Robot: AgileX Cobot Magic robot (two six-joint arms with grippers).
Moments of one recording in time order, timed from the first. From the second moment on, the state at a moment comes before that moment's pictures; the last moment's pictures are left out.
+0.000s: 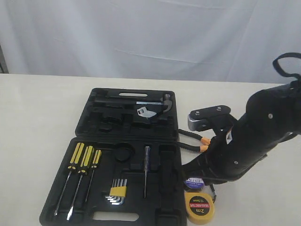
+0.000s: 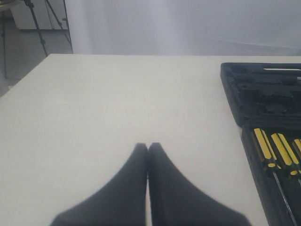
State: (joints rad) left arm 0.07 0.00 0.00 0.01 0.35 0.01; right arm 0.10 1.60 -0.86 0.09 0.62 0.08
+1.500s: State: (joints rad) left arm 0.07 0.00 0.00 0.01 0.35 0.01; right arm 0.11 1.75 -0.86 -0.02 0.45 -0.04
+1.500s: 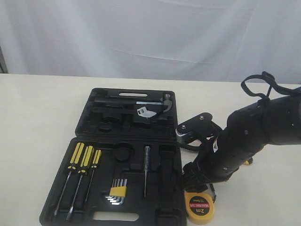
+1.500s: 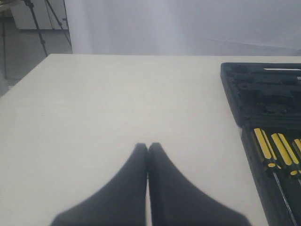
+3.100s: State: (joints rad) left arm 0.07 0.00 0.00 0.01 0.35 0.01; right arm 0.11 1.83 -0.86 0.00 0.36 -0.04
